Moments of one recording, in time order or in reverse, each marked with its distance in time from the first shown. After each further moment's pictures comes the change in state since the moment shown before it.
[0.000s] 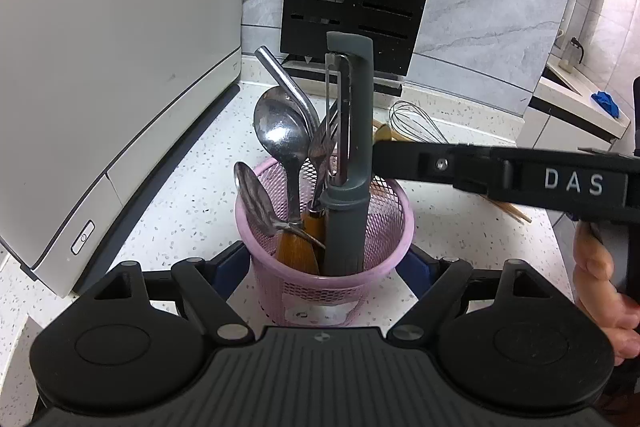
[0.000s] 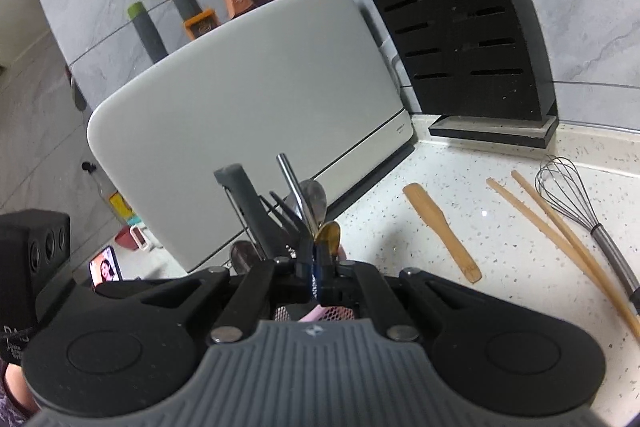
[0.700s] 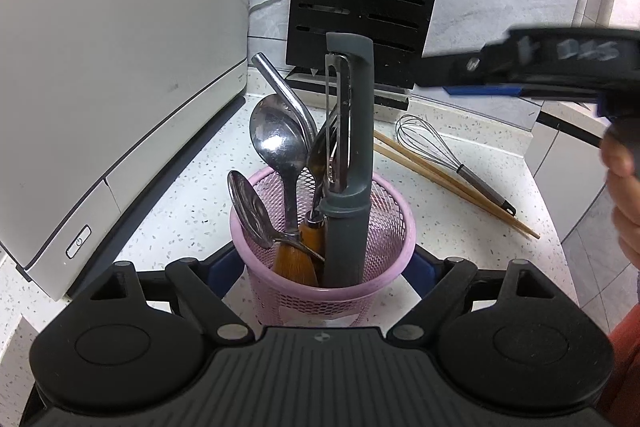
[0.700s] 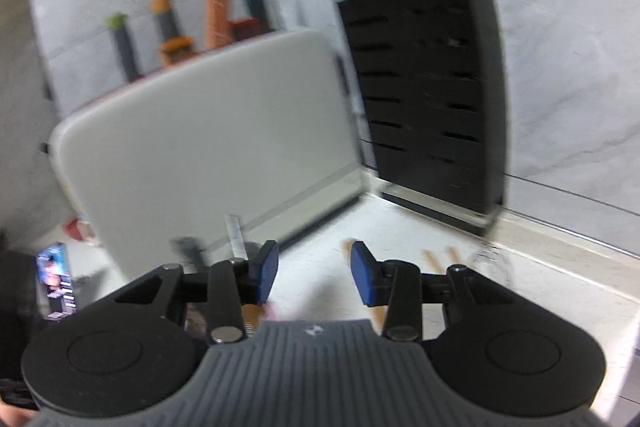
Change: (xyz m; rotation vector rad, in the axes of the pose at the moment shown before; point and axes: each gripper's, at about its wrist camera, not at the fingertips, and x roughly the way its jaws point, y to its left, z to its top) left arm 0.007 -0.006 0.000 -0.021 -0.052 0.027; right arm -0.011 -0.001 0.051 -0.153 -0.018 -0.194
